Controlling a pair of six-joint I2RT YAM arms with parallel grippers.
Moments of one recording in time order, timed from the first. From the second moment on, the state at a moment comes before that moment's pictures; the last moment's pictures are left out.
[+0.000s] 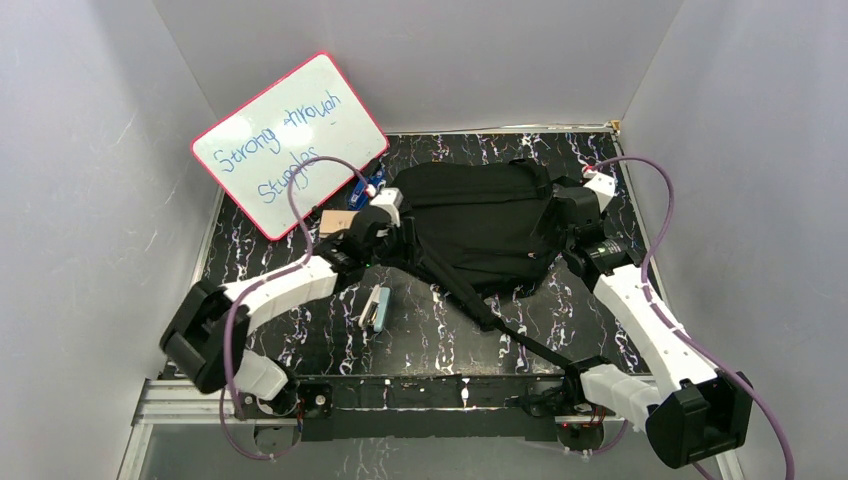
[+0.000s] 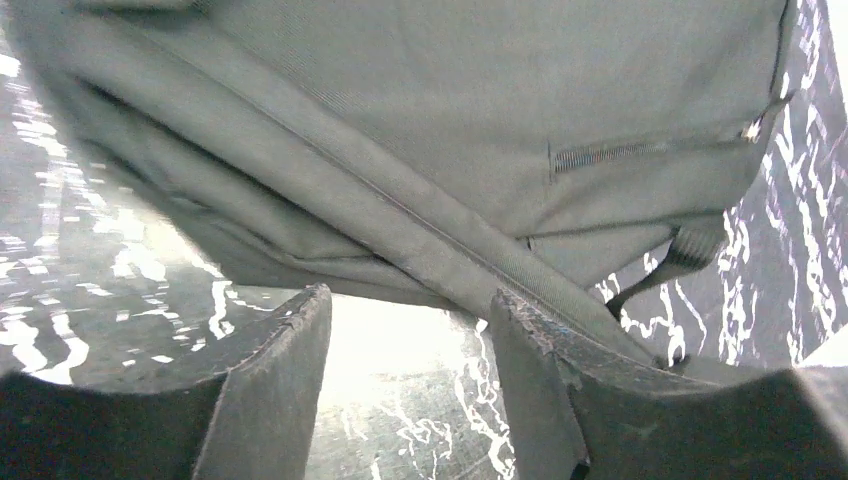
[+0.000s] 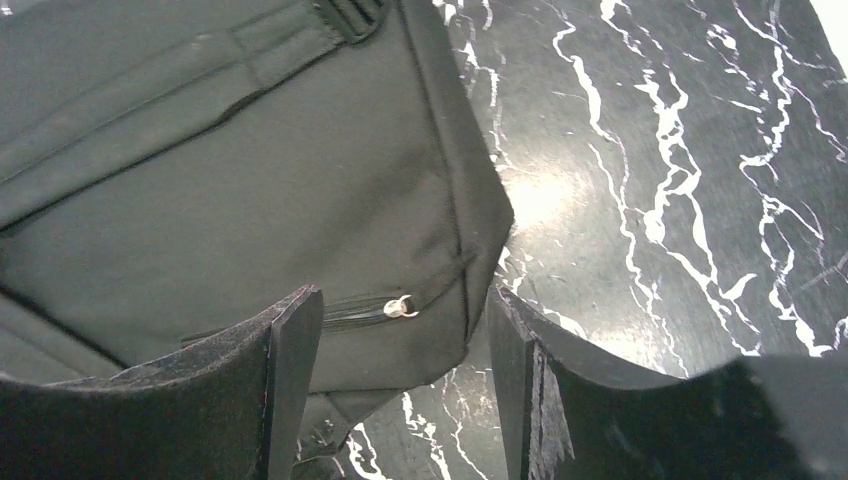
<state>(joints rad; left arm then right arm) -0.71 1.49 0.84 0.02 0.00 -0.52 0.33 1.05 0.89 -0.55 0.41 0.56</state>
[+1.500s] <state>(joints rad) -0.14 1.54 0.59 0.29 -0.02 -1.15 0.33 1.25 0.89 -0.32 -0.29 0.36</state>
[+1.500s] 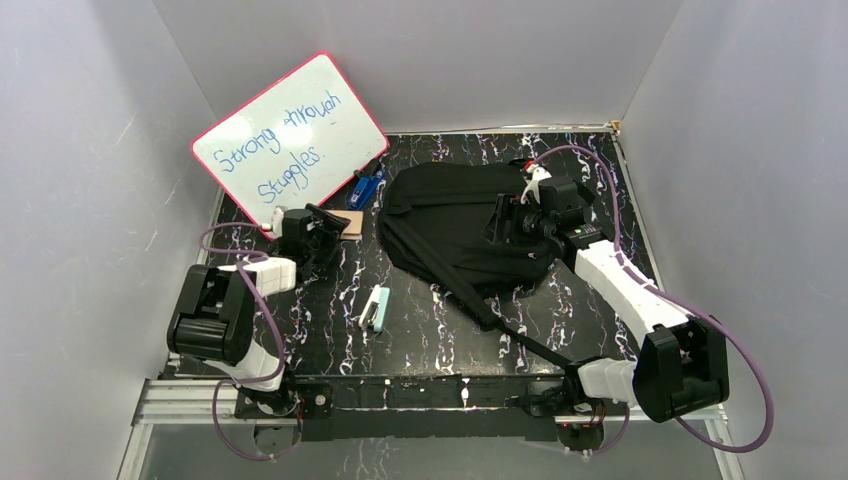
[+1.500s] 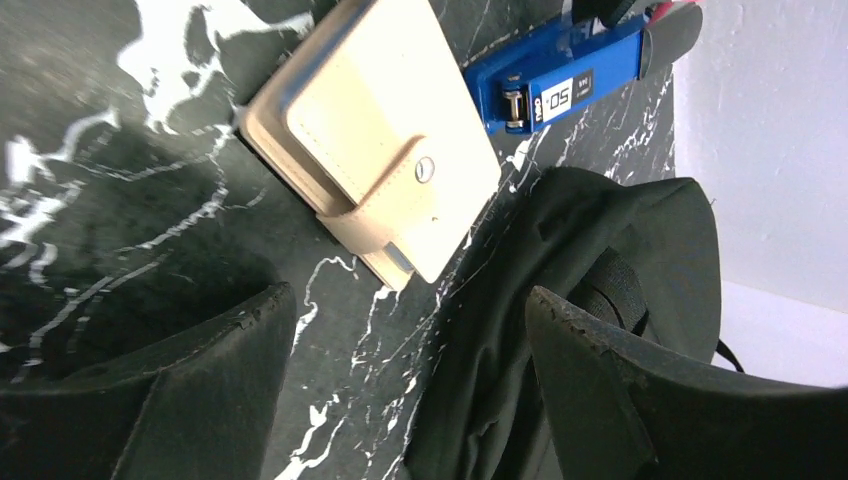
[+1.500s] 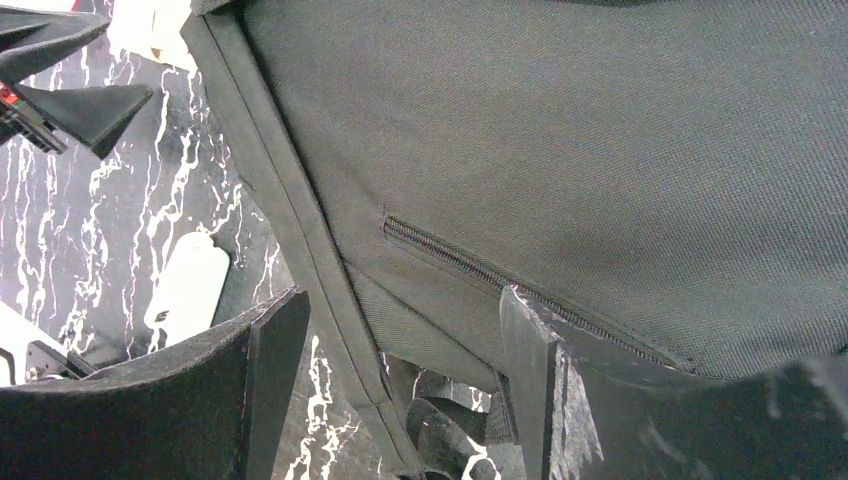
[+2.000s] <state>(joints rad) -0.17 1.65 0.56 0.52 -0.13 -1.34 0.33 1.25 0.91 -0.32 -0.30 0.34</state>
